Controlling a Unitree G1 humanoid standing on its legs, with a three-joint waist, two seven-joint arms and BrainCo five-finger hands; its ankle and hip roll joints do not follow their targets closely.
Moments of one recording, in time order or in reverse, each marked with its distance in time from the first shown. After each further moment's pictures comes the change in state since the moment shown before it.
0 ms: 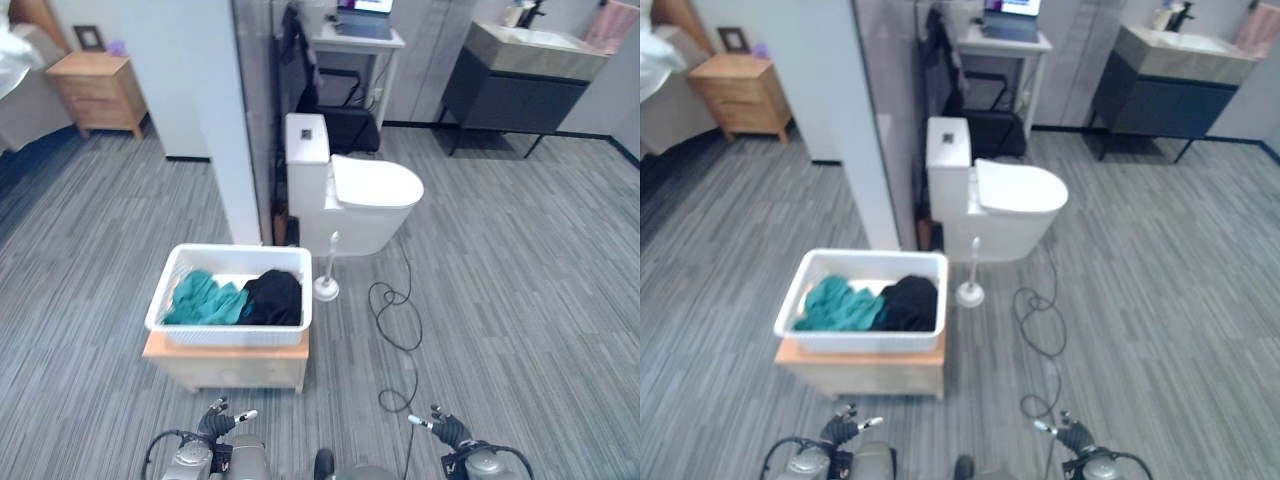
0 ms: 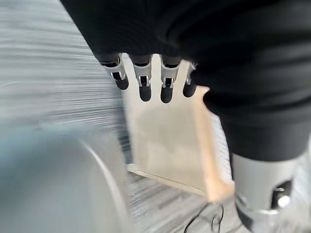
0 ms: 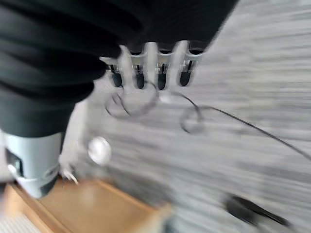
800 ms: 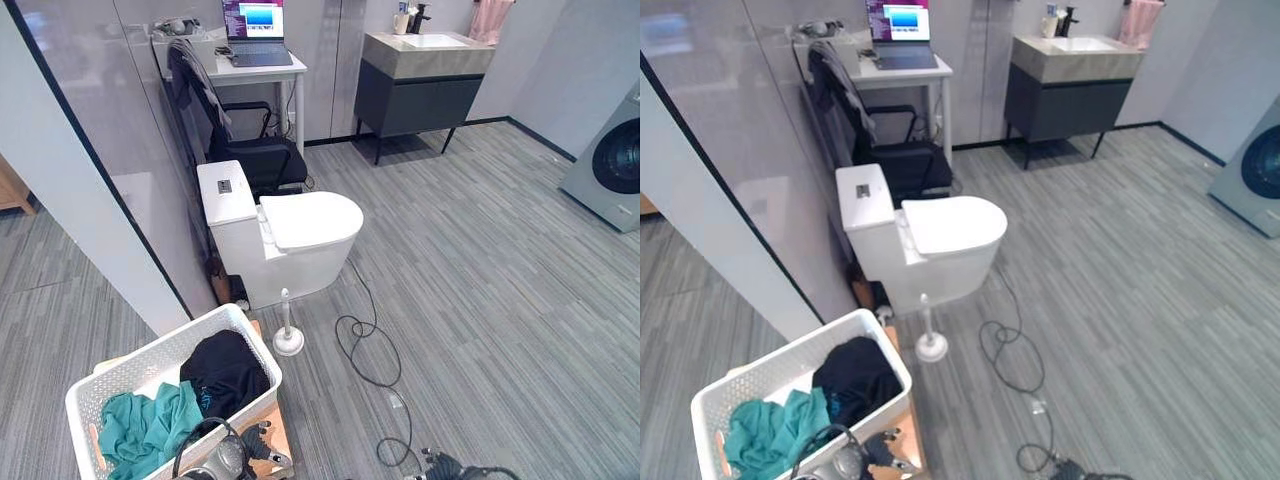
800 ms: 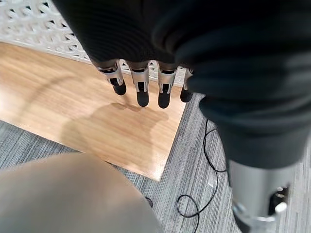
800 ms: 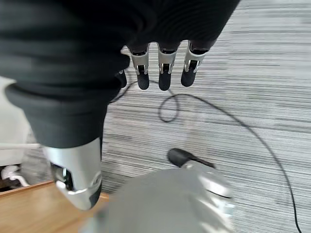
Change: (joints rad) left arm -0.108 -0.081 -0.237 0.194 0.285 0.049 -0.088; right arm 0.005 0.088 0.128 0.282 -0.137 0.038 0.071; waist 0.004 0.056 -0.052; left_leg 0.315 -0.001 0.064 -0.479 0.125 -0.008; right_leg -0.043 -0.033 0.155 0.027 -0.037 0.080
